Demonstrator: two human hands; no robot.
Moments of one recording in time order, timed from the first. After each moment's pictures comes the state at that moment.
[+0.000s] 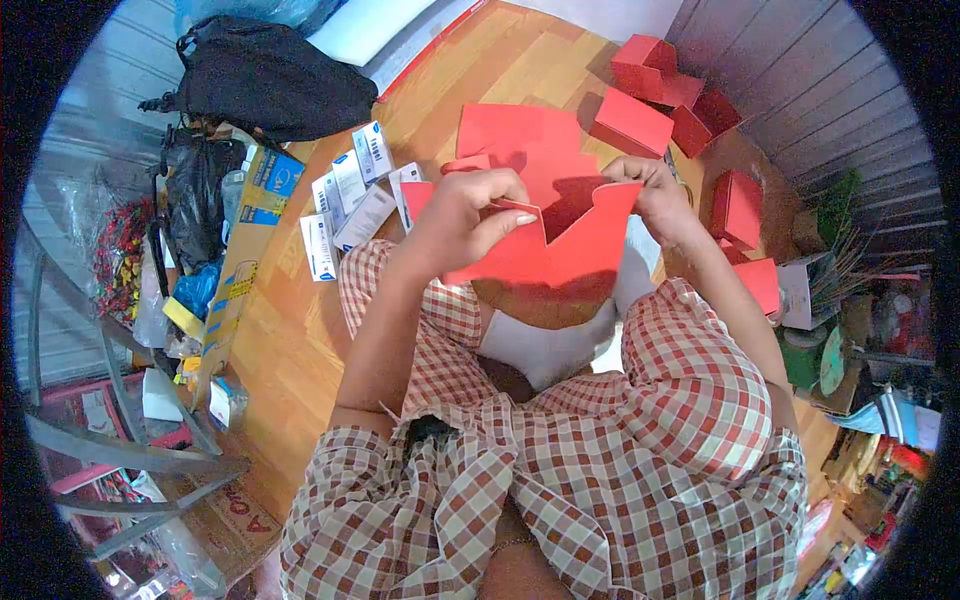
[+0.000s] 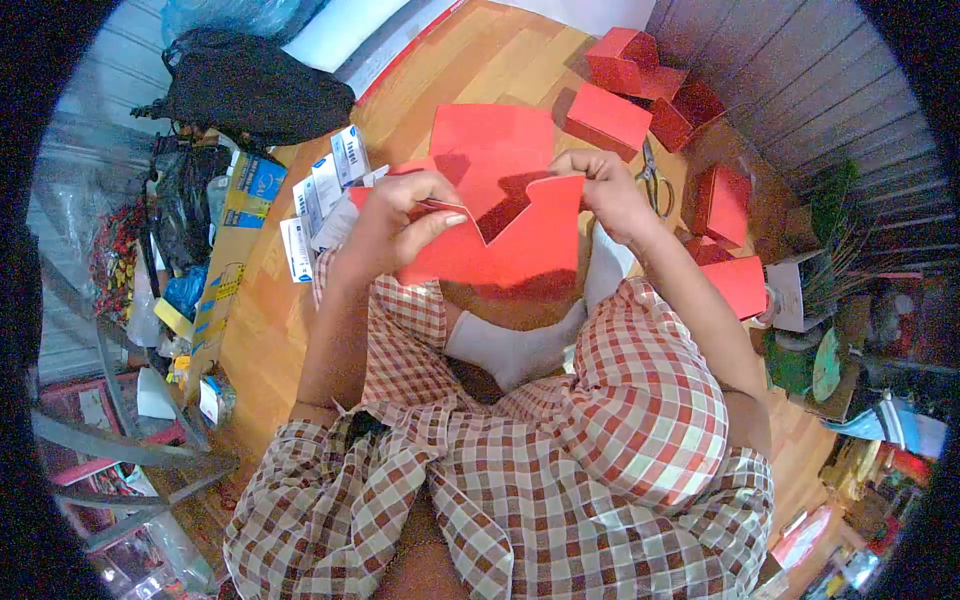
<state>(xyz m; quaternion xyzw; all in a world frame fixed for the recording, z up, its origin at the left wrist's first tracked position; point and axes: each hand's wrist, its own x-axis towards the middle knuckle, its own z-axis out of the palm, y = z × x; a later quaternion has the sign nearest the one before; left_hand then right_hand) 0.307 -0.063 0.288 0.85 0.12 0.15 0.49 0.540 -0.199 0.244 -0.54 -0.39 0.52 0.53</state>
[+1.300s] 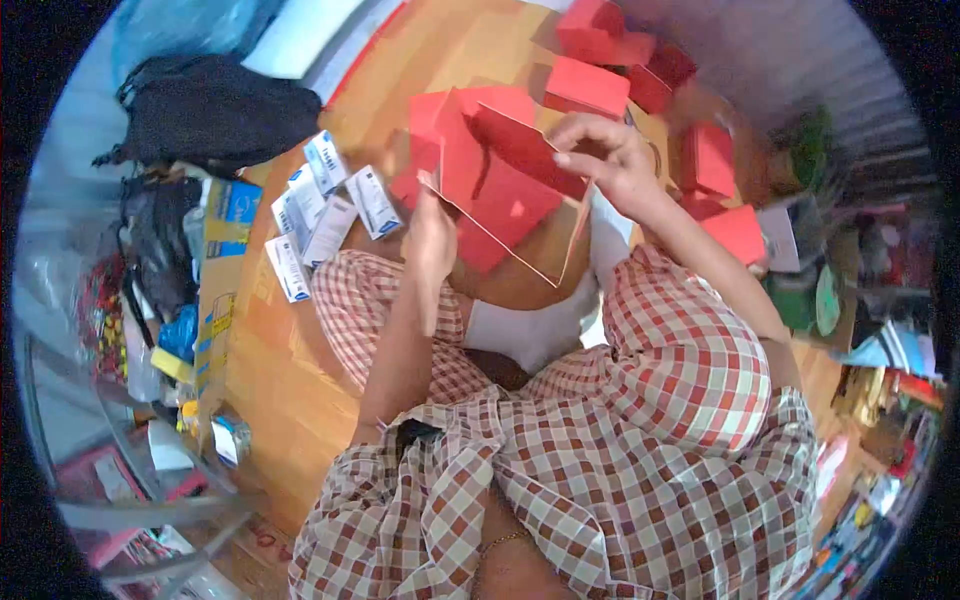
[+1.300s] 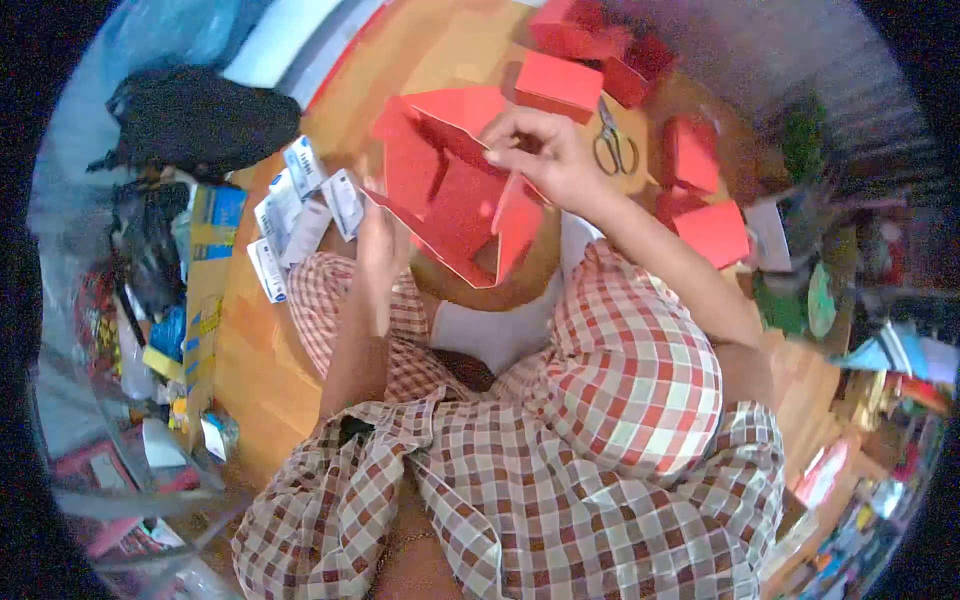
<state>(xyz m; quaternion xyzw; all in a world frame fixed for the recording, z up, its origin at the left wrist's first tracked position) 0.322 -0.083 0.172 0.40 0.30 0.27 0.82 0.524 -0.200 0.254 -0.57 -0.48 0.36 0.56</state>
